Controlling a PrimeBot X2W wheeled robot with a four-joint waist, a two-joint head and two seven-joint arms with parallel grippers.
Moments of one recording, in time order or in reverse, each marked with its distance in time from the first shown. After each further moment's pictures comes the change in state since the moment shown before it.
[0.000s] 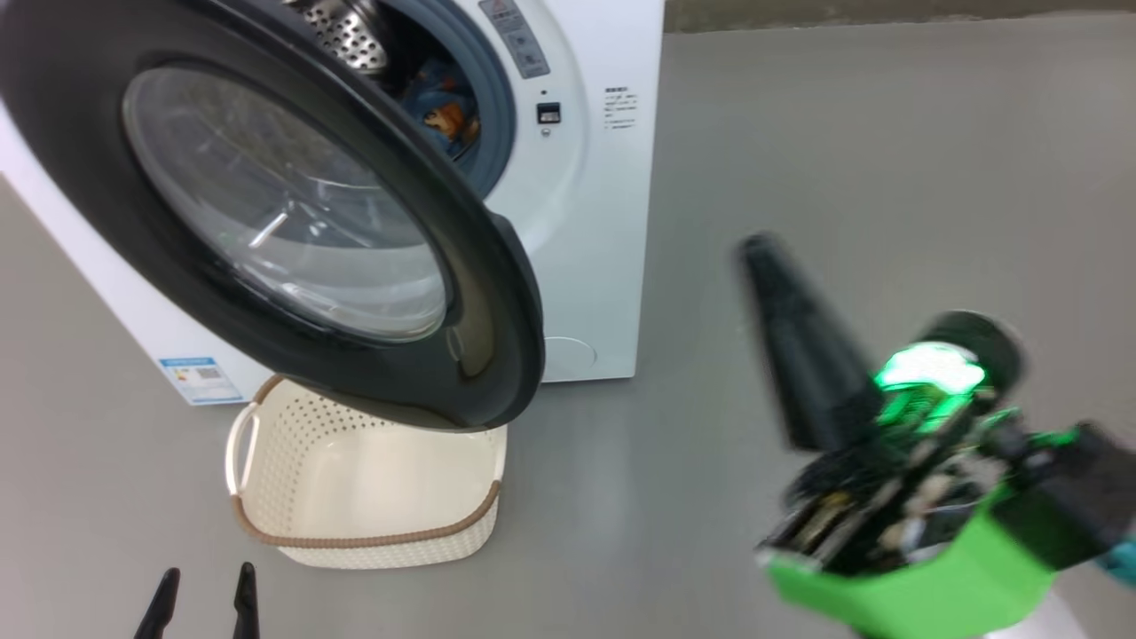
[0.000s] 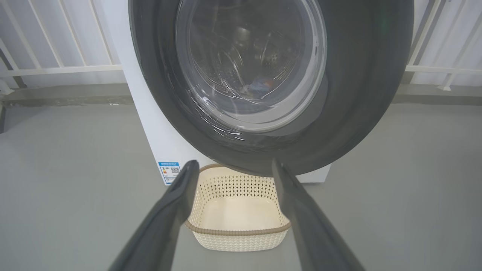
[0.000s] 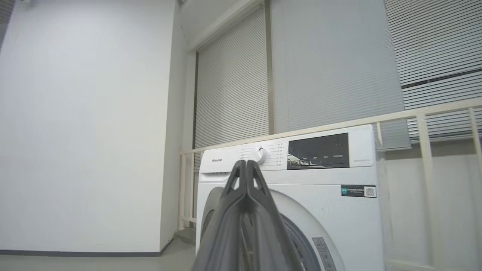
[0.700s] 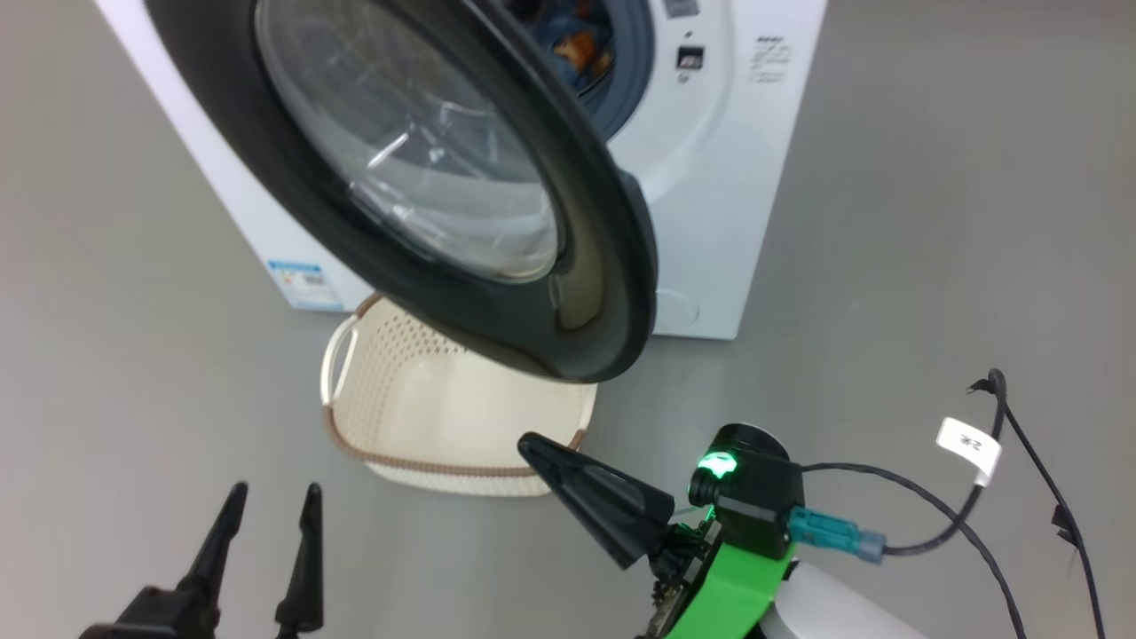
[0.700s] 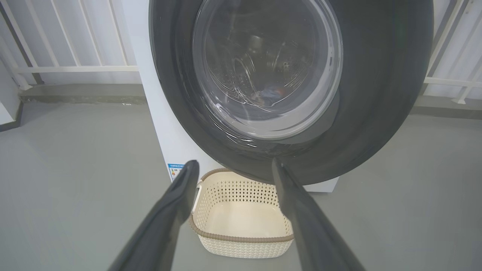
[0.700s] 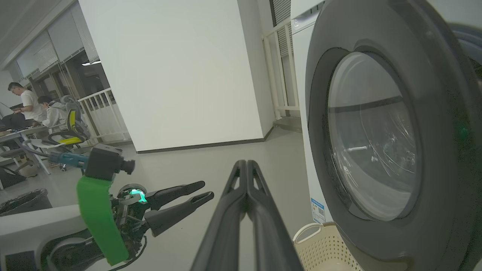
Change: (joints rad) left arm -0.119 -0.002 -0.118 0.003 -0.022 0.000 0.000; right arm -0.139 -0.080 0.466 0.401 0.181 0.000 0.000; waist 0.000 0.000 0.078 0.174
